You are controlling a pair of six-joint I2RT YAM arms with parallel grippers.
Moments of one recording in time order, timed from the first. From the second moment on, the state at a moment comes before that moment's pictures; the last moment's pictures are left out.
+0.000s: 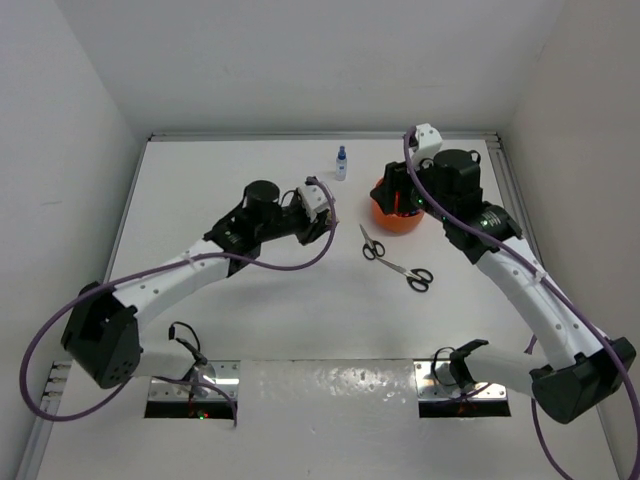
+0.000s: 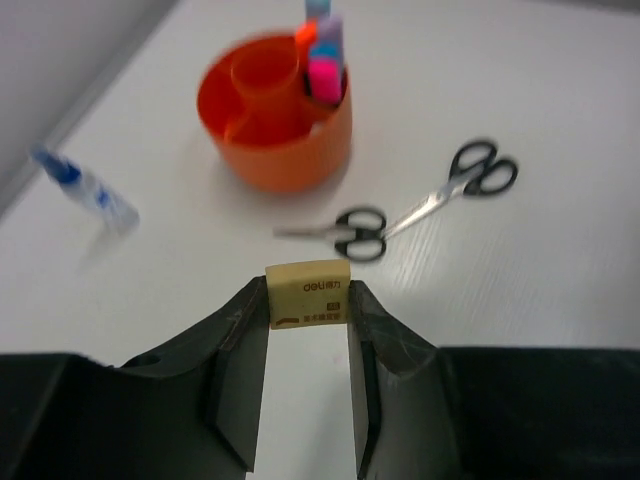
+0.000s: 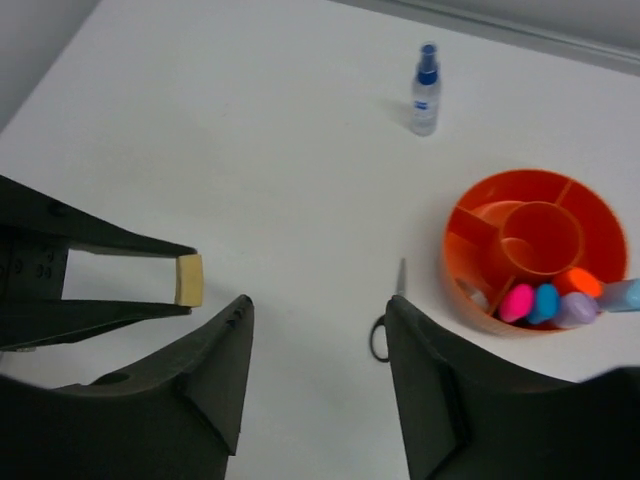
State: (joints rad) left arm -0.65 1.35 0.95 0.05 0.38 0.25; right arm 0.44 1.16 1.17 -0.39 -0.09 0.13
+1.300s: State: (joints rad) left arm -0.69 1.30 0.87 0.35 0.49 0.25; right arm 0.58 1.27 1.14 -0.35 -0.21 0.20
